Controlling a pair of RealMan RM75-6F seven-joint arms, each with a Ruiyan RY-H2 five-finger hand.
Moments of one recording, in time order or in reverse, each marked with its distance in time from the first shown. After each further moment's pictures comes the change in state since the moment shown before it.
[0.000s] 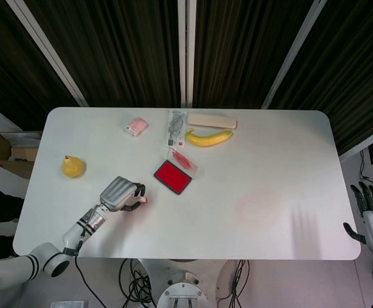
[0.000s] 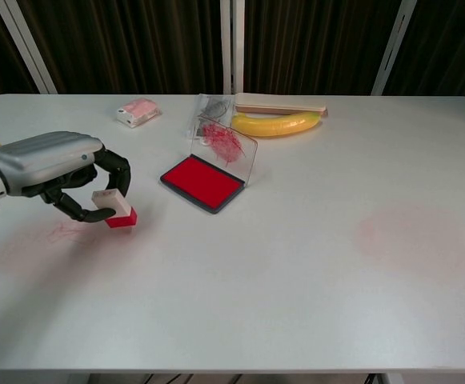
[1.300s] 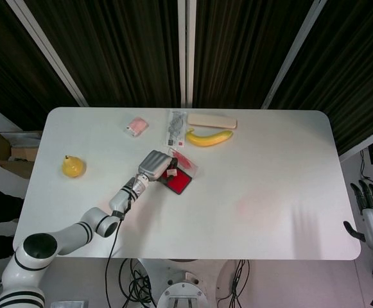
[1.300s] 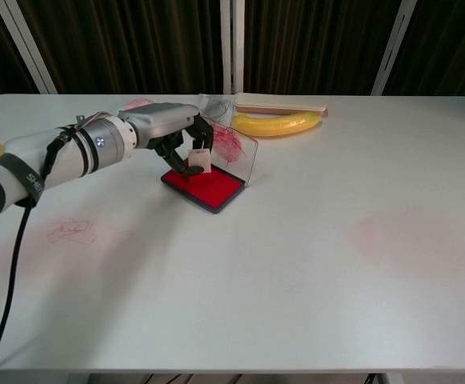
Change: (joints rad) left arm -0.333 -0.299 -0.194 0.404 -0.211 -0.345 -0.038; right arm 0.010 0.010 0.009 -0.025 0.027 -0.028 -0.033
